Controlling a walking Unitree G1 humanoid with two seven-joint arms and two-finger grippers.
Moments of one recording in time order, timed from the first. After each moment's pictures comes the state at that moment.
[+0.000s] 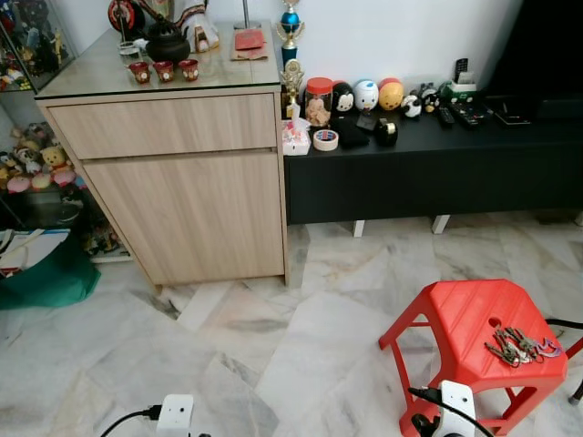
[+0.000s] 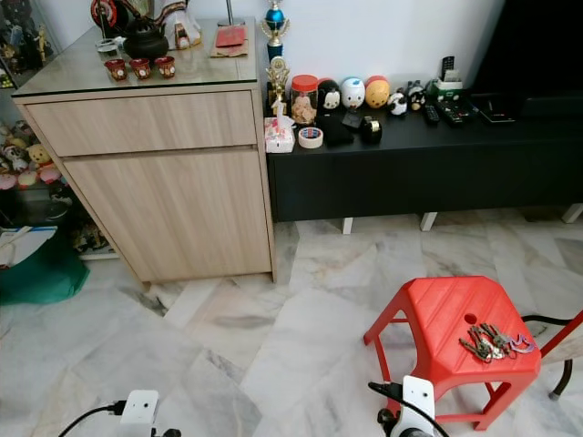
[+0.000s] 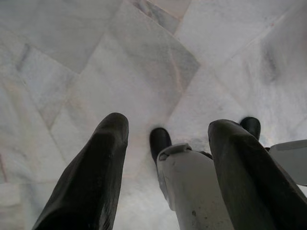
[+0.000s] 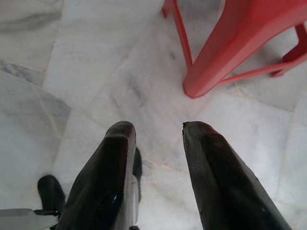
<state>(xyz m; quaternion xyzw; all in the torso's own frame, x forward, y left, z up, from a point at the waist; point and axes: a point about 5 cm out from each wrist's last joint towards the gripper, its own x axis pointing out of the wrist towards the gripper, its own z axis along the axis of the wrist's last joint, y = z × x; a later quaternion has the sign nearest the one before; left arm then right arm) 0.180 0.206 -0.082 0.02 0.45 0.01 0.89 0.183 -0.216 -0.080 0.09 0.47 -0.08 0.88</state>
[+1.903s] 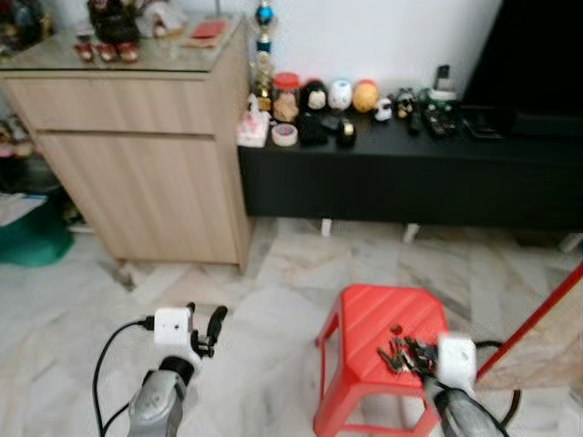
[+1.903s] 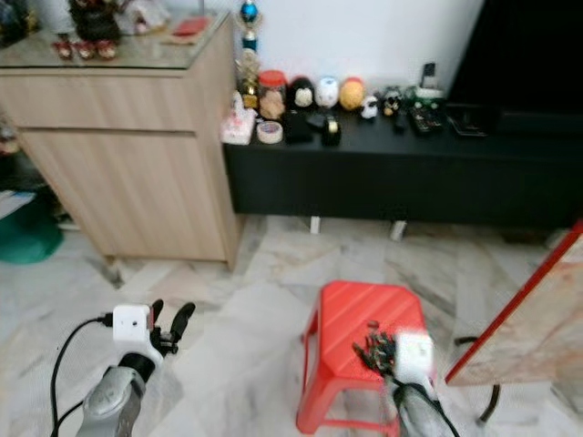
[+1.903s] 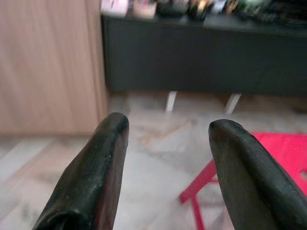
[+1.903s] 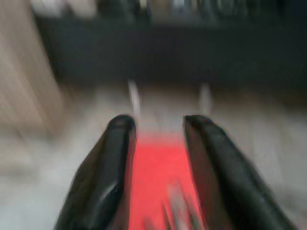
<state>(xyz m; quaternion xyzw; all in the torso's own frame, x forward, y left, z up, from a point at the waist) 0.256 0.177 0.030 -0.03 0.02 -0.08 1.00 0.279 -0.178 0.022 -0.01 0.06 -0.01 1.00</state>
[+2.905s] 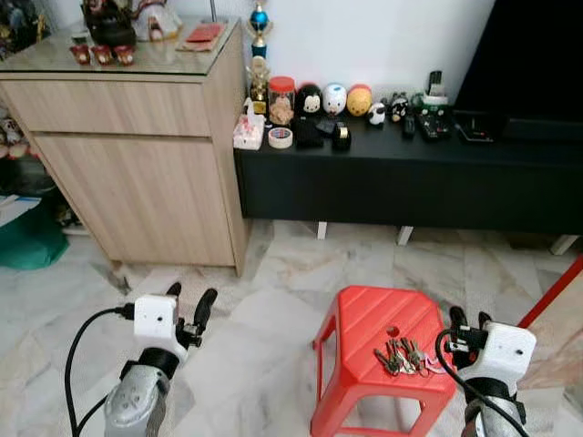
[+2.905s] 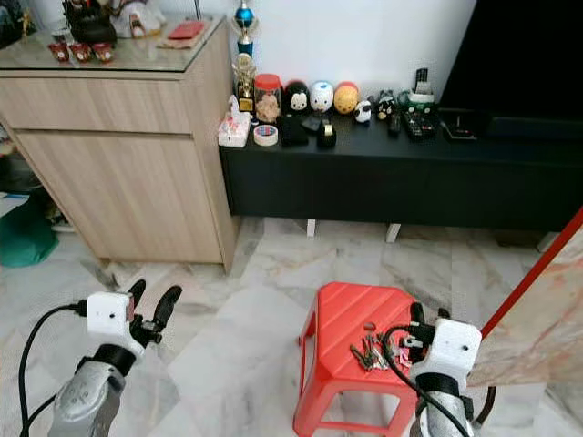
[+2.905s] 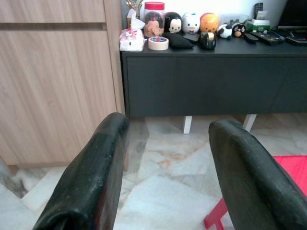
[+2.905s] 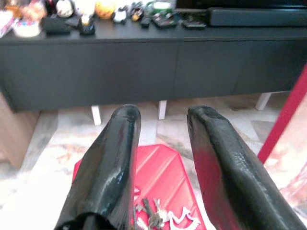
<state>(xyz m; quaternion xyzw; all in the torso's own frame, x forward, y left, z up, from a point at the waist) 0.250 0.198 0.075 0.02 -0.01 -0.06 1.00 0.219 -0.205 0.046 0.00 0.06 -0.11 0.99</state>
